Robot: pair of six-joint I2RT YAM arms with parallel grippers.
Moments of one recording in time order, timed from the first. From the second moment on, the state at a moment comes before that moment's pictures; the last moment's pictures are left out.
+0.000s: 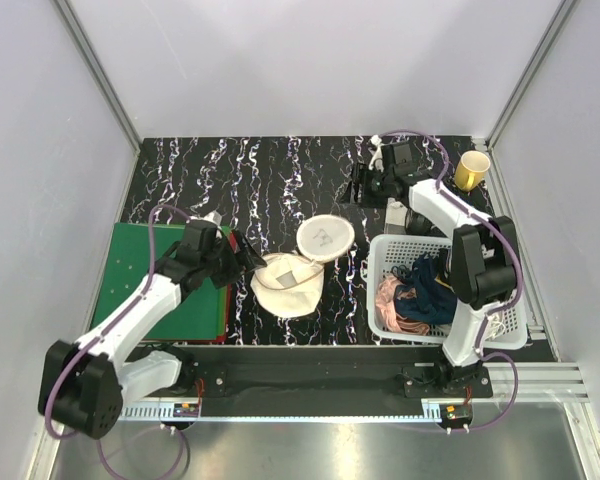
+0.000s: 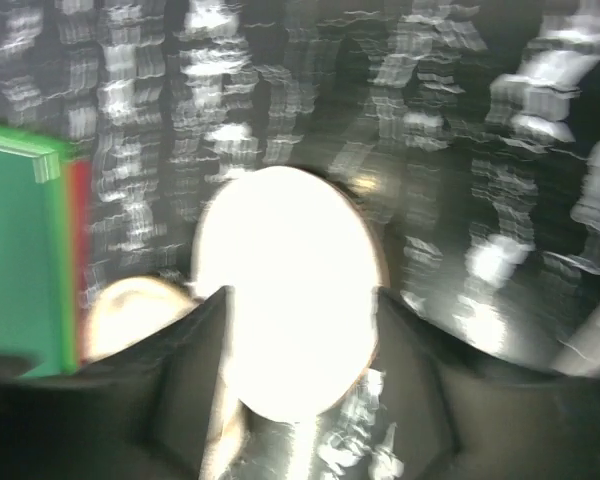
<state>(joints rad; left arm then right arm) -0.35 1.09 0.65 -0.41 0.21 -0.79 0.30 1.88 1.41 -0.29 -0.40 0.39</state>
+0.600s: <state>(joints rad) -0.66 1.03 0.68 -0.27 0.32 -0.72 0.28 0.95 1.00 -0.92 0.16 0.65</state>
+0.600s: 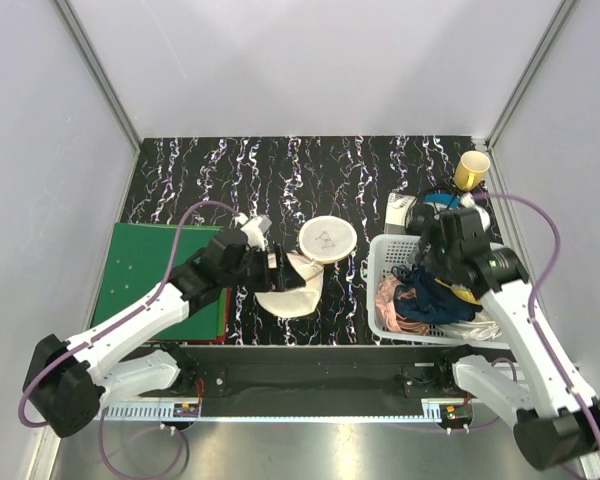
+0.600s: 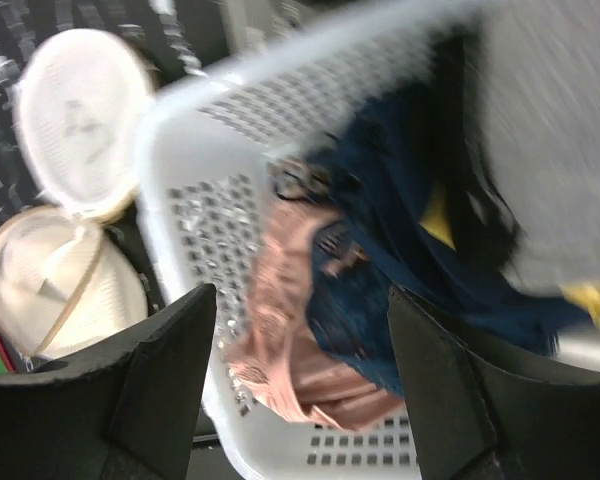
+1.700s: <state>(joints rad) -0.77 0.90 0.71 -0.35 0.34 -0.48 0.06 1.35 0.99 -0.85 0.36 0.57</state>
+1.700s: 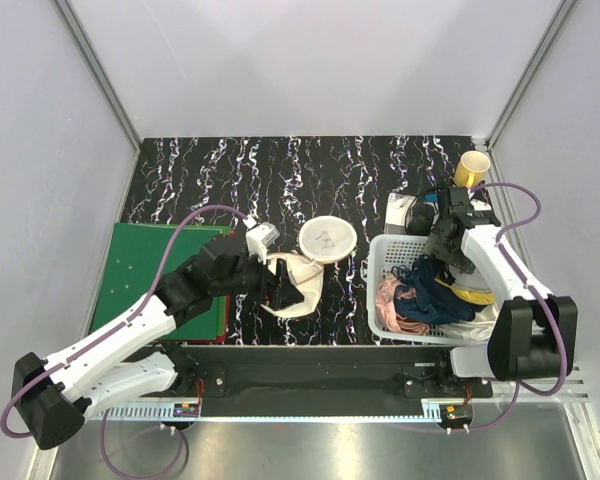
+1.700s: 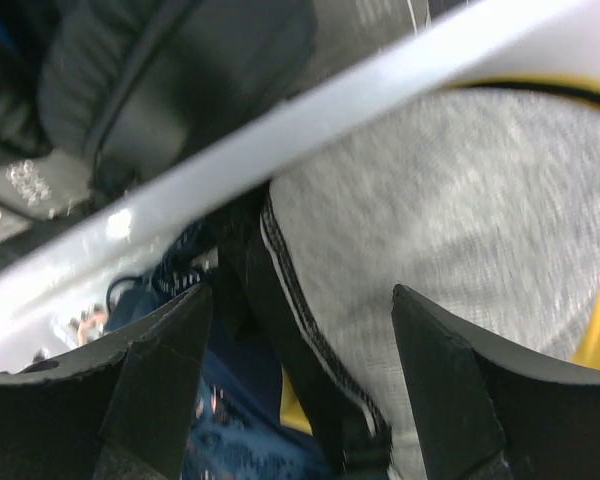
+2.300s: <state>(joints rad) -0.77 0.90 0.71 -0.37 0.34 -0.46 0.06 1.31 0.96 -0.76 0.55 0.57</state>
